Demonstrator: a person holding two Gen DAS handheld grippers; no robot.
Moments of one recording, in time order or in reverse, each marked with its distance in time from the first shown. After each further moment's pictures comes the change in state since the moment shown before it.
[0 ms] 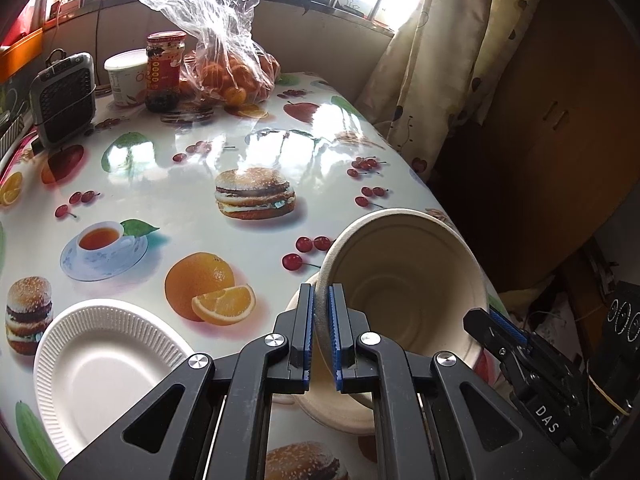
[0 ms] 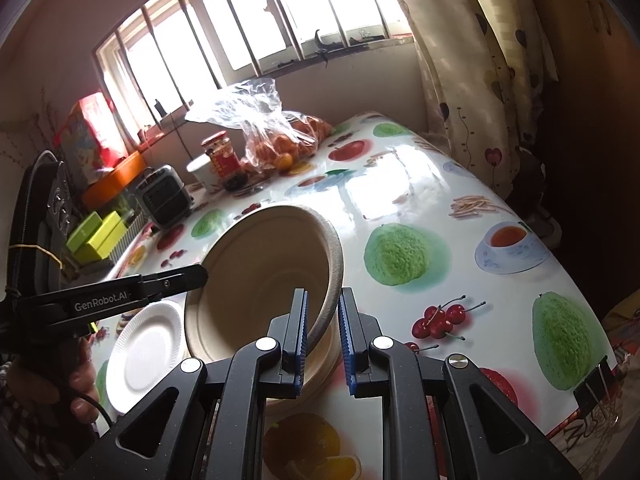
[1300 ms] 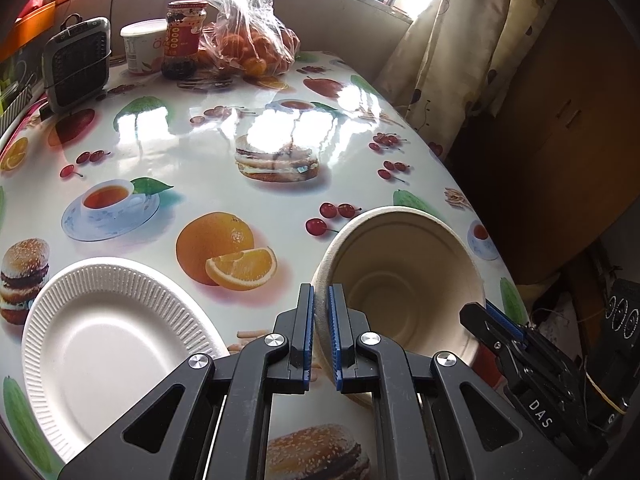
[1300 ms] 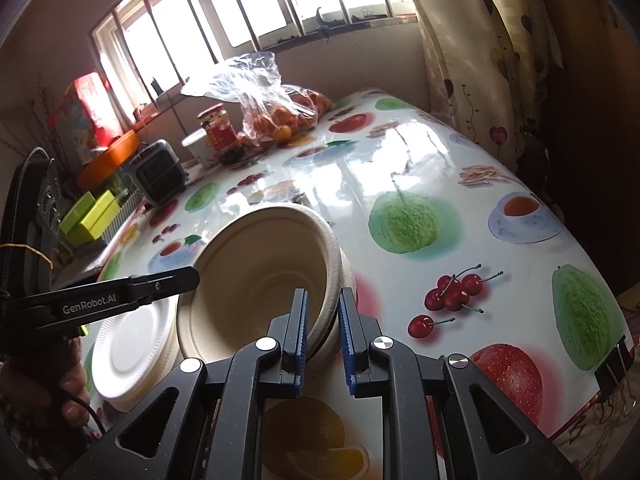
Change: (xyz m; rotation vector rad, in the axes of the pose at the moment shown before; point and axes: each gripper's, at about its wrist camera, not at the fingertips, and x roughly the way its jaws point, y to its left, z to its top) left arm 0.011 0.016 -0.018 -0.041 0.049 0.020; right arm 0.024 0.004 -0.018 -0.014 0.059 -0.014
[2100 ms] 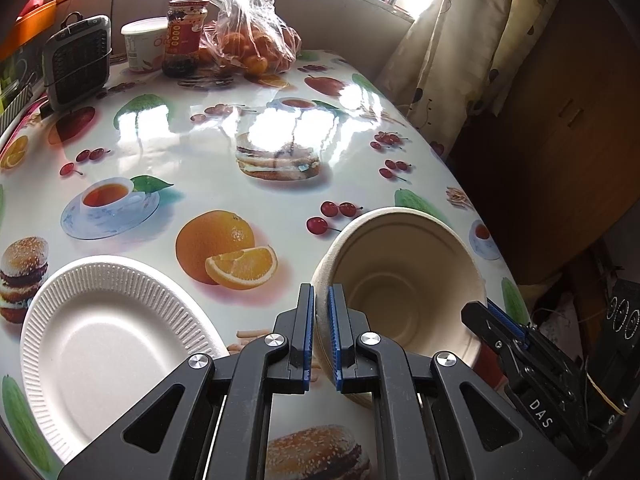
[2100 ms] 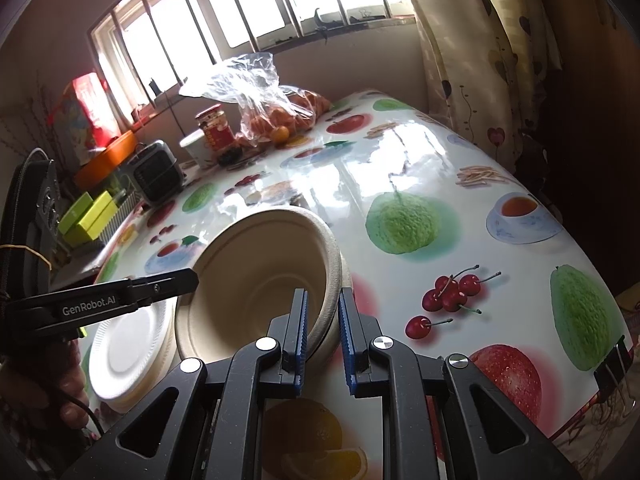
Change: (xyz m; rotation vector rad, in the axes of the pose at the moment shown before) left arm 0.001 0.001 -0.001 -0.005 0.003 0.001; right arm 0.000 0.000 0.000 -0.001 -0.002 -0.008
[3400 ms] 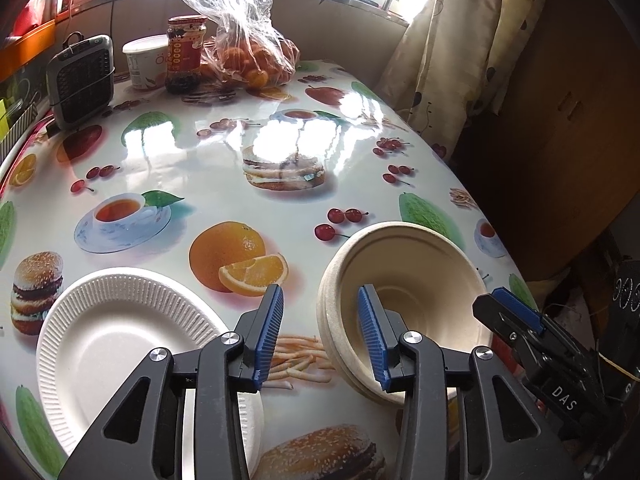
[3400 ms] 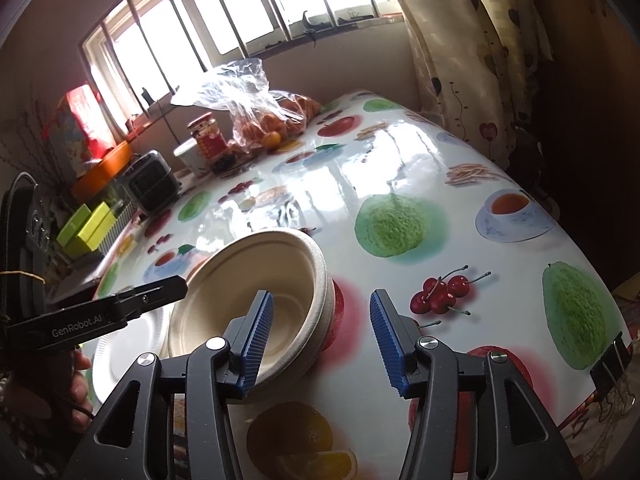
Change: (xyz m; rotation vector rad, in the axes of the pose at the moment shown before) left arm -0.009 -0.001 -0.004 0.048 -0.037 0.034; right arm -0.003 -0.008 0.001 0.044 -0.005 -0.001
